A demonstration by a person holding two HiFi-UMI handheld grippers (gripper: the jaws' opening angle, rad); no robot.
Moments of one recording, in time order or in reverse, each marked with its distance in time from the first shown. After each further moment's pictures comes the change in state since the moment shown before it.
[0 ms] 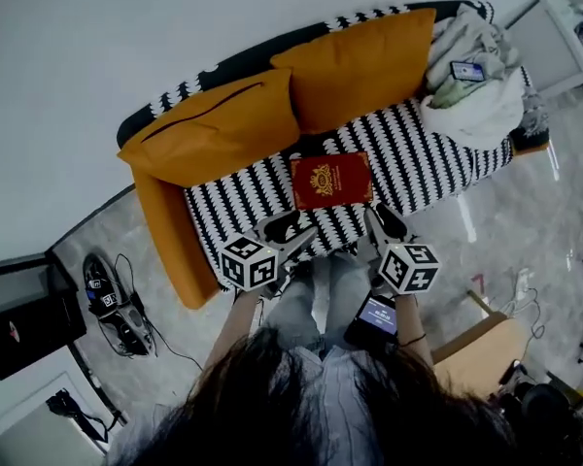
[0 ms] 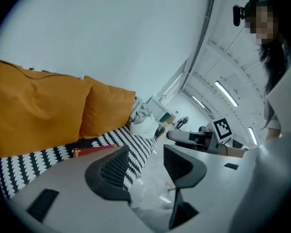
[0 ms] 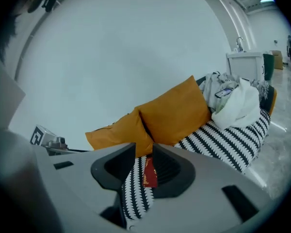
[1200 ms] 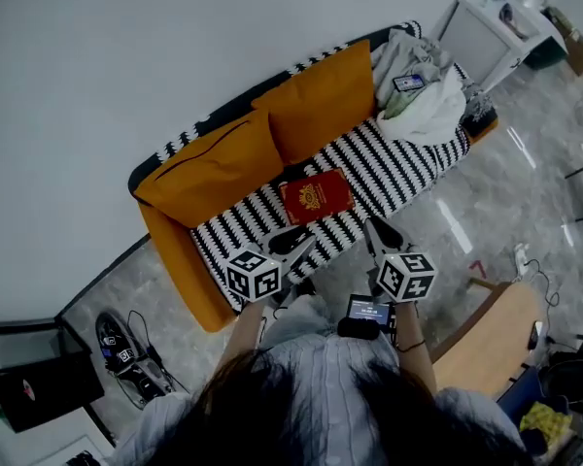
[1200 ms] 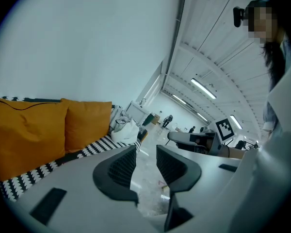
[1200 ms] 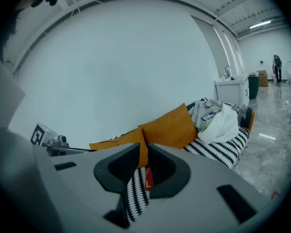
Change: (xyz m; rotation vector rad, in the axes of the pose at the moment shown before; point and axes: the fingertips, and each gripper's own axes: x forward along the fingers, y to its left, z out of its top) left arm -0.082 -0.117 0.014 0.187 -0.045 -0.152; right arm -0.148 0.078 0.016 -0.055 -0.214 -0.112
